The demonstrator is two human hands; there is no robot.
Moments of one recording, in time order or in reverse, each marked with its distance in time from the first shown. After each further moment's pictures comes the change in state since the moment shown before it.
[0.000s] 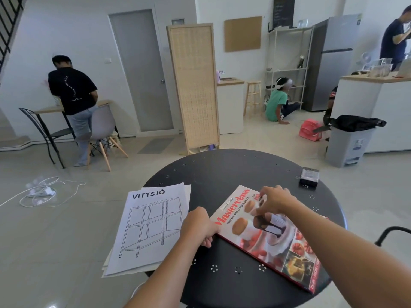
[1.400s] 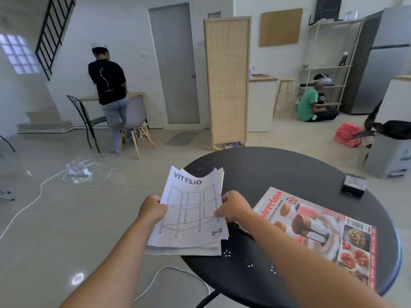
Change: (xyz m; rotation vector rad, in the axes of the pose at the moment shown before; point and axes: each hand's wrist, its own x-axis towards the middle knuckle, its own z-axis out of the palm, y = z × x) left_hand 0.050 -0.180 -0.101 -0.478 0.413 -0.113; right_hand -0.048 -0.179 0.067 0.667 -0.221 -0.191
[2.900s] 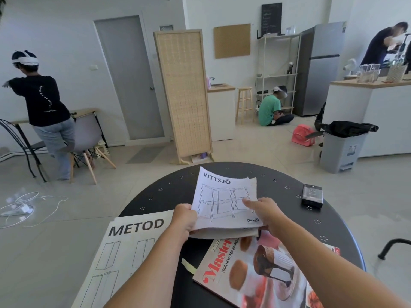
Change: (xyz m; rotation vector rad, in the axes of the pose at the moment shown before) left_hand -0.002 0.149 0.189 -0.189 -0.325 0.063; right_hand 0.058 0.091 -0.176 0.412 0.345 0.189
